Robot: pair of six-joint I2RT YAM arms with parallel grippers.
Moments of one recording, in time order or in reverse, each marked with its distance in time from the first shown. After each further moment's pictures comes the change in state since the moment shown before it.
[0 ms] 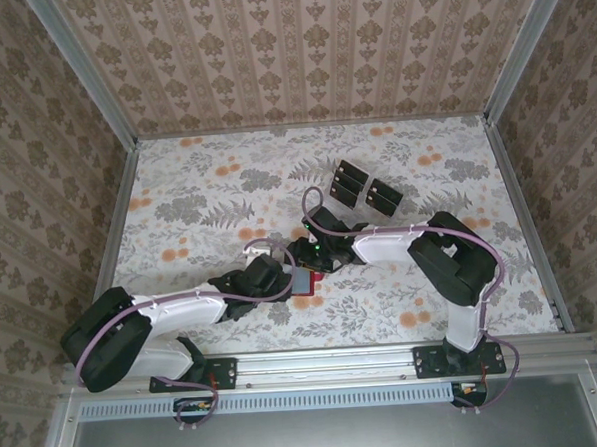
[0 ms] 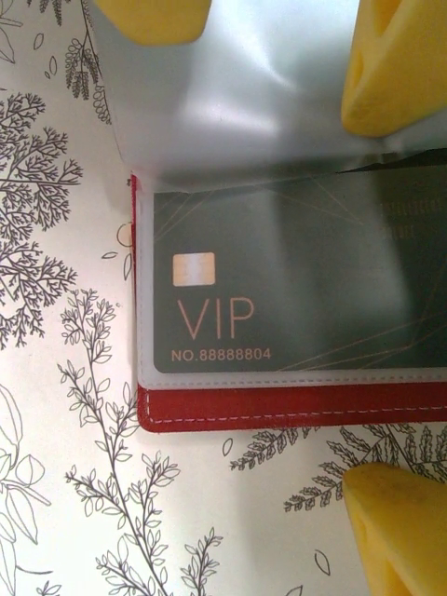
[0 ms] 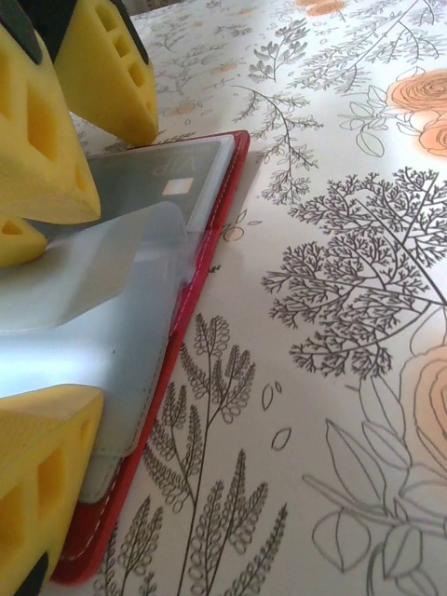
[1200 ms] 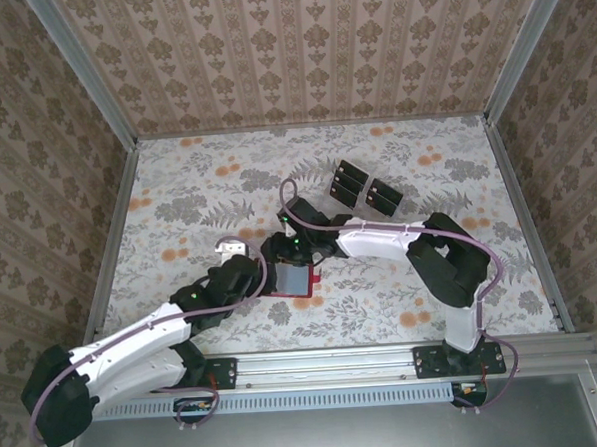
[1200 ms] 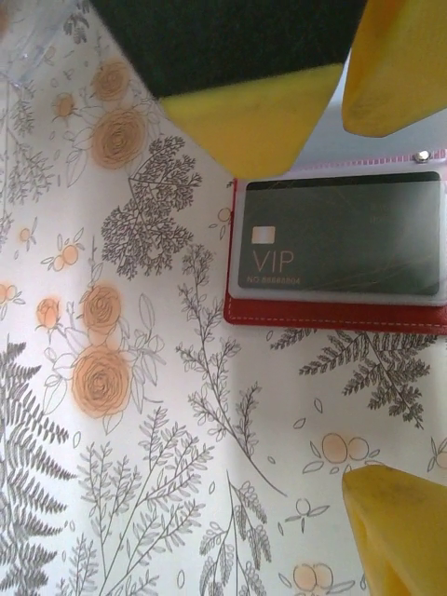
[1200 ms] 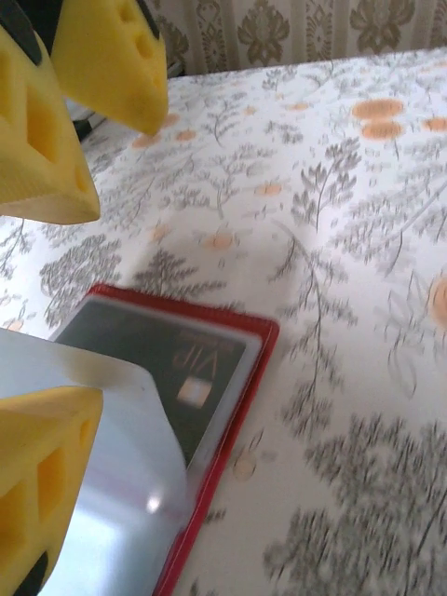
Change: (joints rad) left arm 0.026 -0.417 -0.008 -0.220 -0.087 -0.026; right arm 0.077 0.040 0.238 -0.141 -0.037 -0.053
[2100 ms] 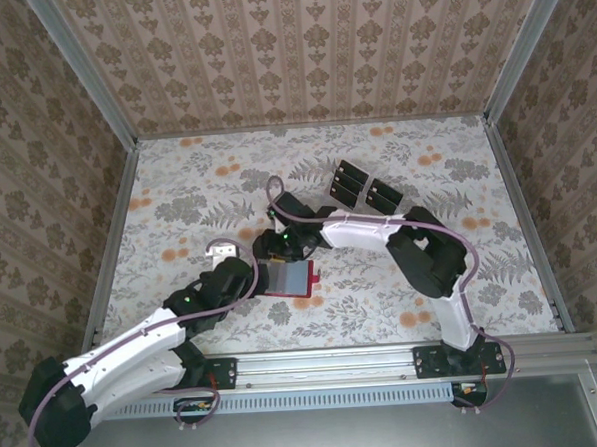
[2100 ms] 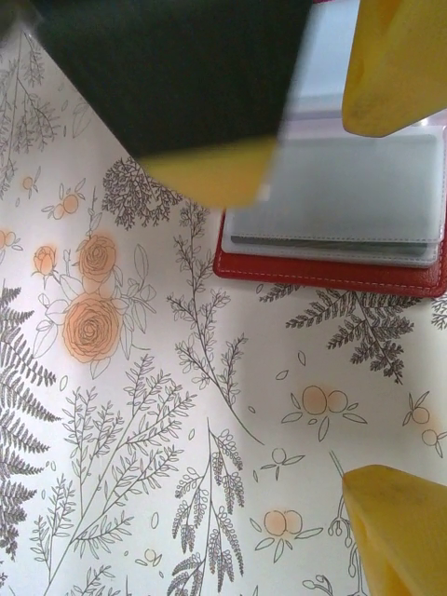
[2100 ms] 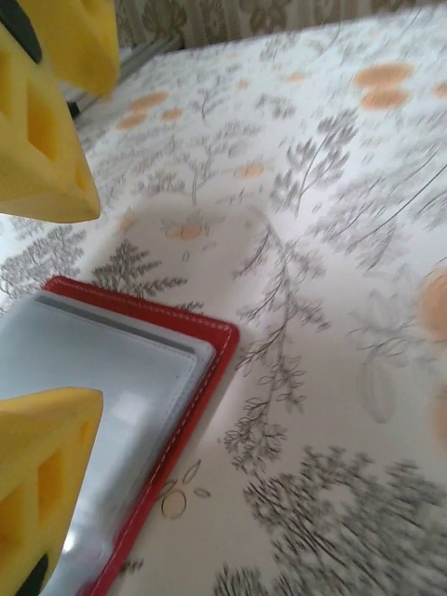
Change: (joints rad) left arm 0.040 -0.051 -0.028 -0.047 -0.008 -0.036; right arm -0.032 0.105 0.161 -0.115 -0.029 -0.056
